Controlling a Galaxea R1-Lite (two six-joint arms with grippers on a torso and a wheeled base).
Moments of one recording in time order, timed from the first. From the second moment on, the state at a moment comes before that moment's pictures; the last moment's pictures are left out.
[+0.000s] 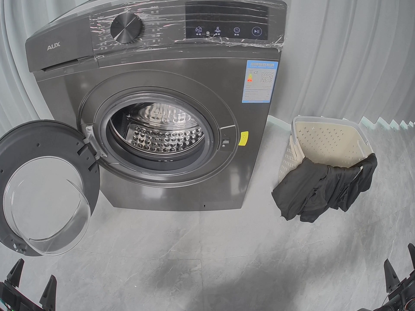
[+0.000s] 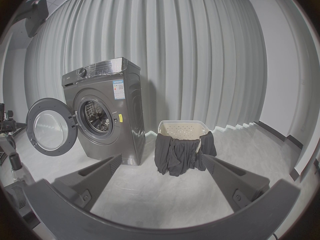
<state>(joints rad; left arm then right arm) 0.00 0.02 -0.02 0.00 -0.01 -0.04 0.01 0.02 -0.02 0.00 0.00 0.00</state>
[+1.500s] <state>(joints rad) 0.00 0.02 -0.02 0.00 -0.01 -0.04 0.01 0.02 -0.02 0.00 0.00 0.00</state>
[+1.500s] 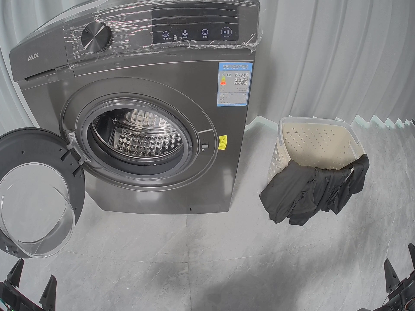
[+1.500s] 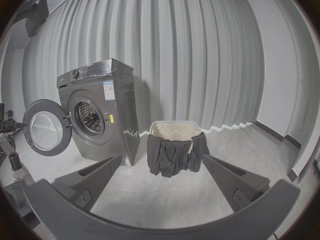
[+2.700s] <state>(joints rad) 0.00 0.02 -0.02 0.00 -0.01 -0.04 0.01 0.02 -0.02 0.00 0.00 0.00</state>
